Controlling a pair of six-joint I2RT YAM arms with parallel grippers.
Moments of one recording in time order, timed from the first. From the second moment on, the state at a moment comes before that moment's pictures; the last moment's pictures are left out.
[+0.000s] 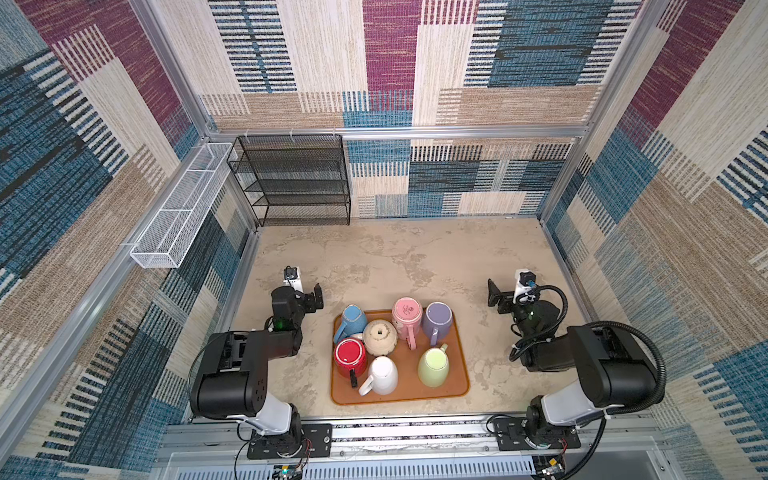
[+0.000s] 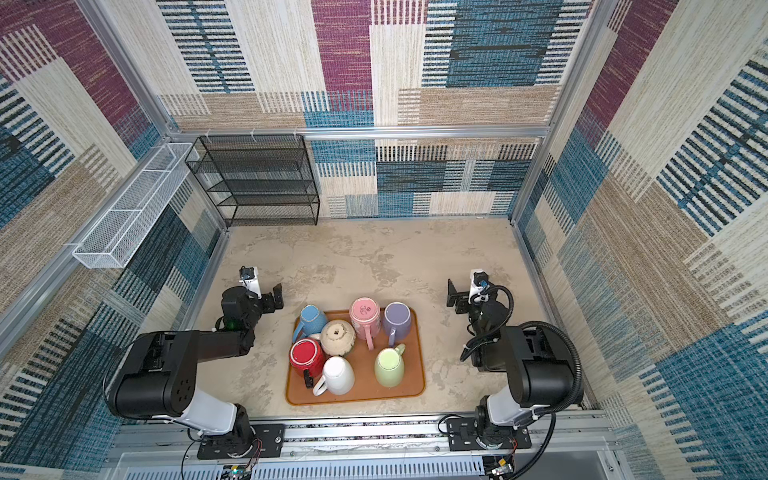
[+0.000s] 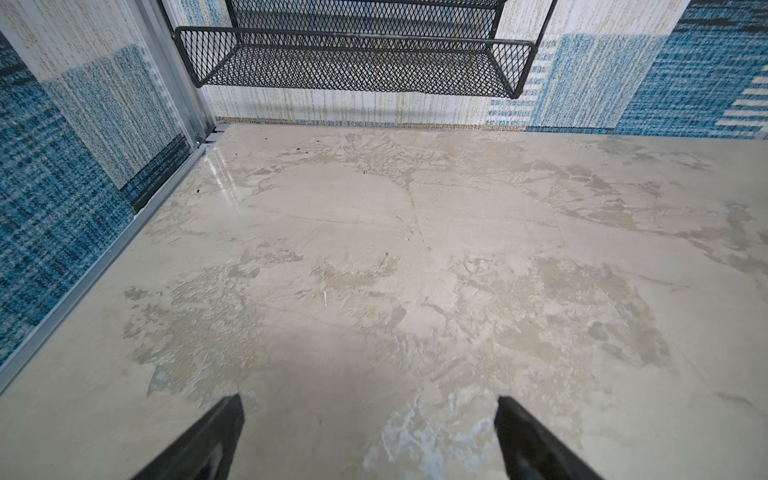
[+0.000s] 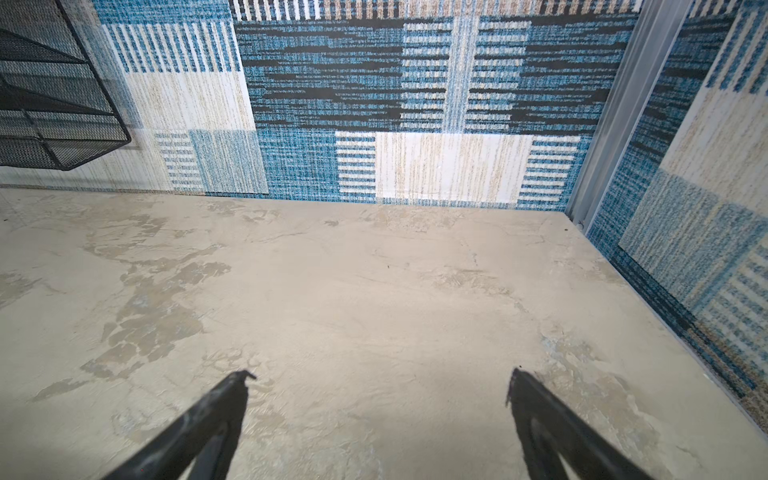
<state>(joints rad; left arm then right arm) 0.03 1.54 0.44 0.72 -0.02 -0.01 -0.04 1.53 0.22 1.23 -0.14 0.00</state>
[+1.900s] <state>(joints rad) -0.21 0.96 1.05 -0.71 0.06 -0.05 0.25 0.90 0.71 -0.05 -0.14 0.25</state>
